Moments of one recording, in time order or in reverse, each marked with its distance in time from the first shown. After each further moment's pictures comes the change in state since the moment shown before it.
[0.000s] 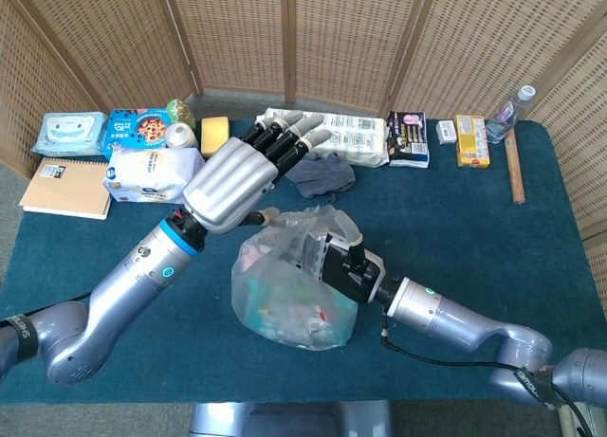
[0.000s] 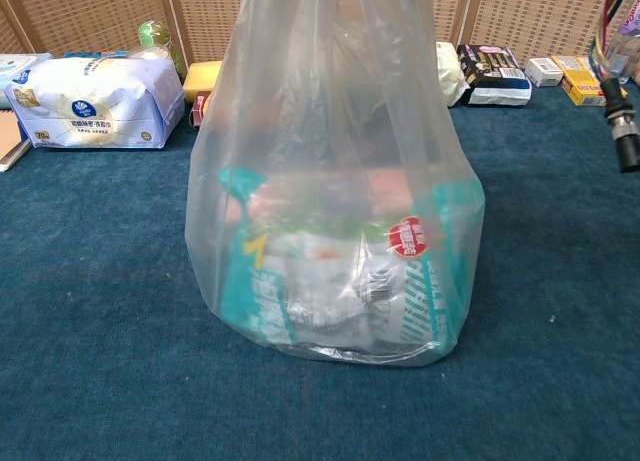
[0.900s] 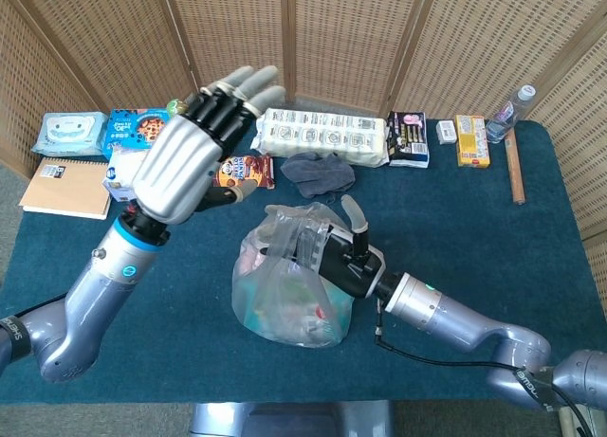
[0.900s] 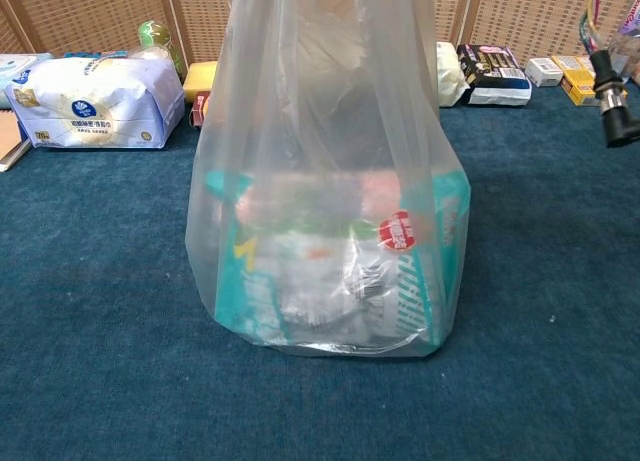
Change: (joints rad) left arm 0.141 -0.037 -0.032 0.040 0.215 0.242 -0.126; right arm -0.008 0.010 0.047 -0.030 0.074 -0.001 0.073
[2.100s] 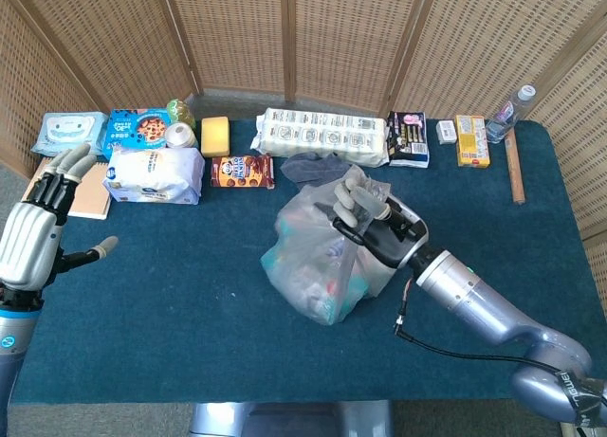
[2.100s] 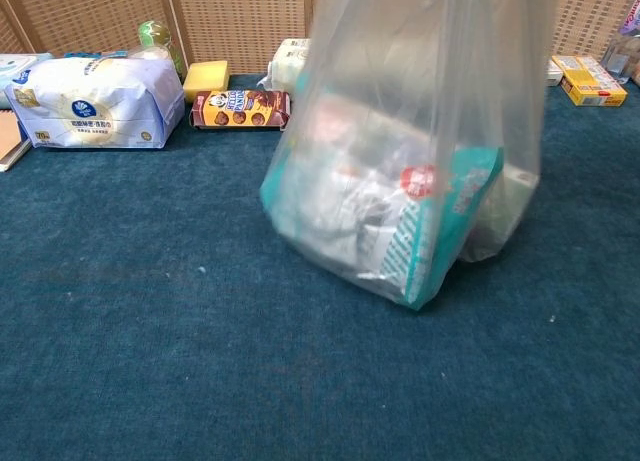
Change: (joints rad) left arm 0.547 0.057 0.286 0.045 0.263 0.279 -0.214; right arm -0.148 0.163 0.238 -0.109 0.344 -0.174 0.053
